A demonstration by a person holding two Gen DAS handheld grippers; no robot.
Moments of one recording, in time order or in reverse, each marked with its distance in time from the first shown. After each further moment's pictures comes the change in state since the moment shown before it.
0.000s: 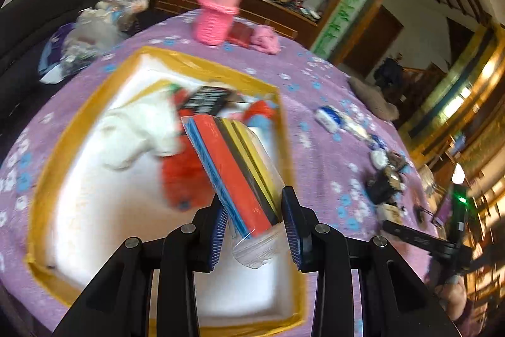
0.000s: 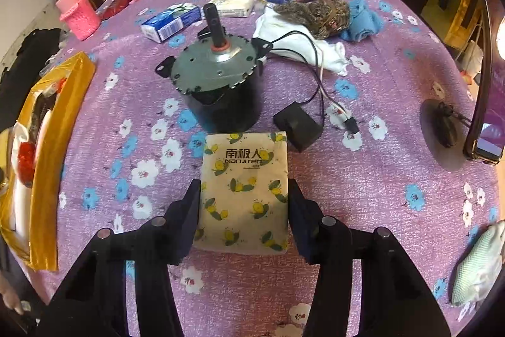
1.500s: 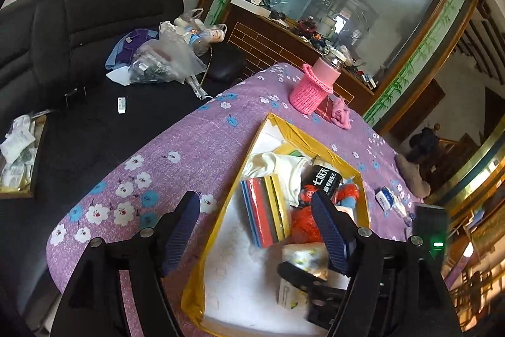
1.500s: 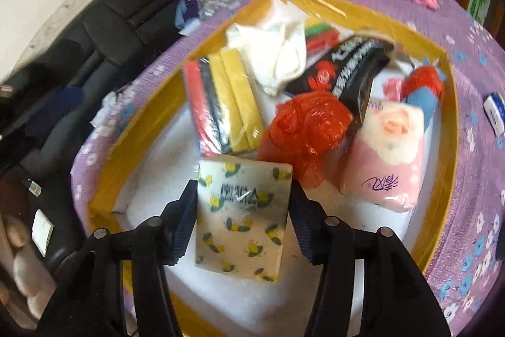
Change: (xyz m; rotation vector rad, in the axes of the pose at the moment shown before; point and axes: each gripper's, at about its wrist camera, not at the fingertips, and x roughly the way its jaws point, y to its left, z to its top) left arm -0.071 0.108 0.020 -0.203 -0.192 0.111; right arm 0.035 0.327 -0.034 -0.588 0.104 0.380
